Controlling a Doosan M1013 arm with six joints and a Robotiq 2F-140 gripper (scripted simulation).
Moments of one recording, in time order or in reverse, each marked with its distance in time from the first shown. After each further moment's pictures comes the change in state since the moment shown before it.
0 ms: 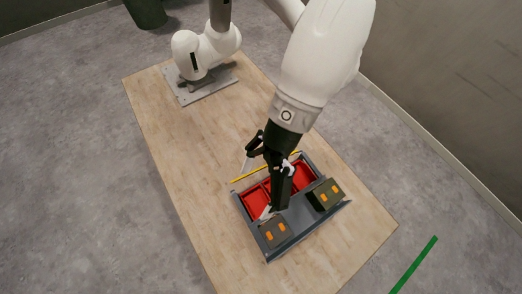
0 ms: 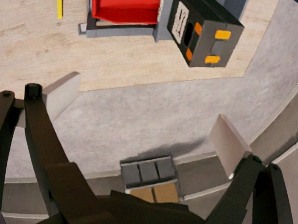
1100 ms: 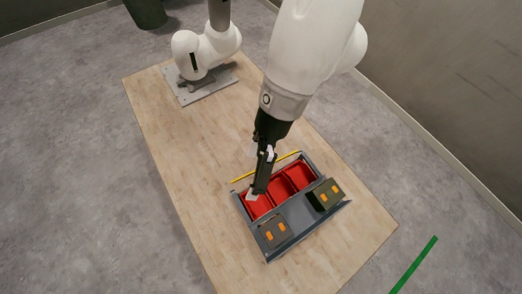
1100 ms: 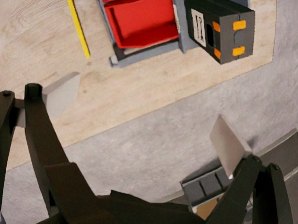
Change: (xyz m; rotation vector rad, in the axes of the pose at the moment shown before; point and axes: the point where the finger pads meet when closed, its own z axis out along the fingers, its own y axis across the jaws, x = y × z) arm 0.004 -0.047 -0.018 0.132 0.074 0.347
